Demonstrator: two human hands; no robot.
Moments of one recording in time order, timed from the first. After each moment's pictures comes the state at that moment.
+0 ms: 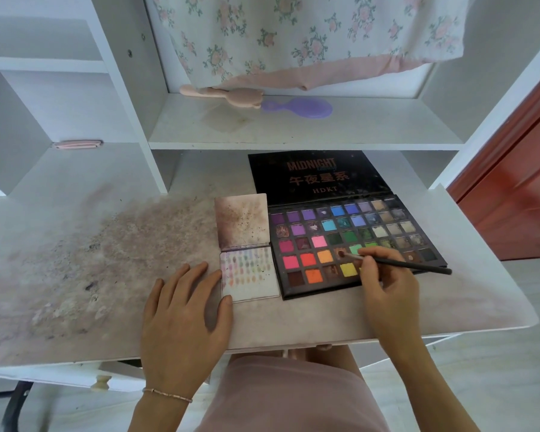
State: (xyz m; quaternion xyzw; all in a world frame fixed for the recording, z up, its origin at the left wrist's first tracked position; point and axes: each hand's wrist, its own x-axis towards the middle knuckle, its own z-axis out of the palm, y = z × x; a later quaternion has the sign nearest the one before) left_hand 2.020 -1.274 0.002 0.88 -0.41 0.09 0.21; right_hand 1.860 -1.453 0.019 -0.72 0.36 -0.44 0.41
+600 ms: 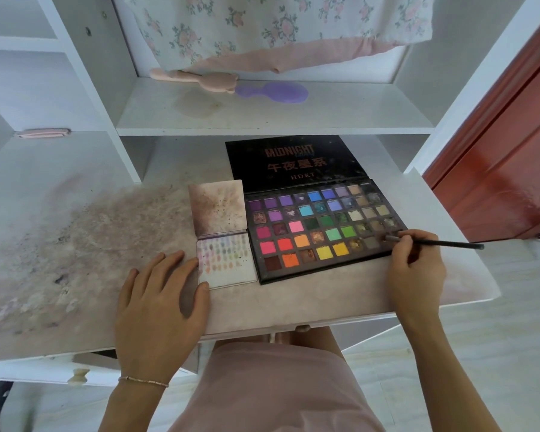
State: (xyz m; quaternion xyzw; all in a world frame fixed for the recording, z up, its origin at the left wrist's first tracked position) left_hand 2.018 -1.275 0.002 0.88 -0.41 0.10 0.22; right_hand 1.818 -1.491 0.016 -0.65 0.51 -0.47 0.30
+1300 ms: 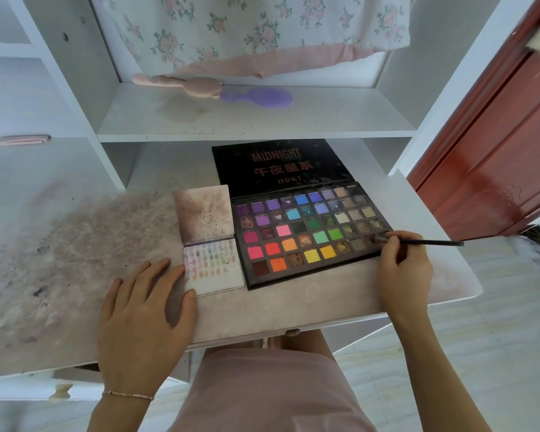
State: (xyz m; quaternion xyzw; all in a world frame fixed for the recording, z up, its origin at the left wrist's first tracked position) left_hand 2.019 -1.276 -0.001 0.88 -0.41 0.12 0.23; right_hand 1.814 -1.496 0.014 -0.65 0.52 -0.47 0.29
